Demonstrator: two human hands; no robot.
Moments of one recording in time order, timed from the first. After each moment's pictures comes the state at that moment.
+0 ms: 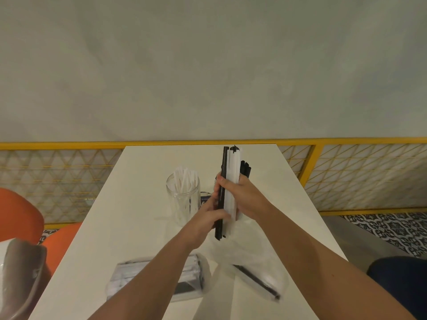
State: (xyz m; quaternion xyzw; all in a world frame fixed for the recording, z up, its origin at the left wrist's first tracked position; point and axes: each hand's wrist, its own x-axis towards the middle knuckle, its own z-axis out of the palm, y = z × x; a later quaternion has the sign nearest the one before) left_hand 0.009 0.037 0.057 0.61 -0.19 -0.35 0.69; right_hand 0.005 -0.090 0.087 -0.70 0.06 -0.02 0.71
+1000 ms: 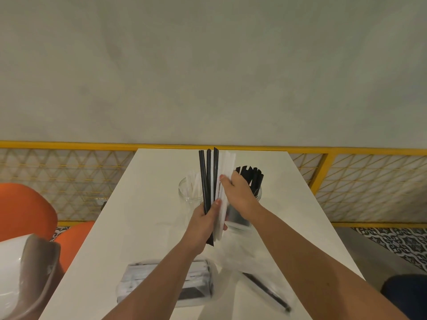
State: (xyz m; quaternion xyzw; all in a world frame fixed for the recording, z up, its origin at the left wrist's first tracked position) left_hand 0.013 0.054 0.047 0.68 -0.04 -0.18 0.71; right_hand 0.023 -0.053 0.106 -0.86 0.12 -0.06 0.50
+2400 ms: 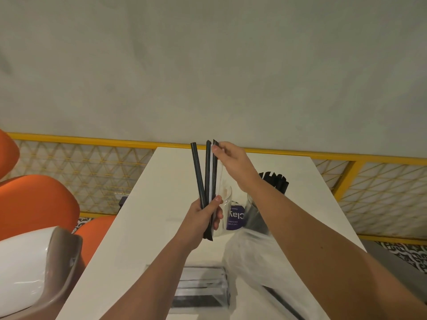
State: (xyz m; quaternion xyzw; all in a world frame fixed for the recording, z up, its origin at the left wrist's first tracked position) left_hand 0.041 0.100 0.063 0.65 -0.04 -0.17 0.74; right_hand 0.097 -0.022 0.134 -0.78 -0.03 -0.10 0.61
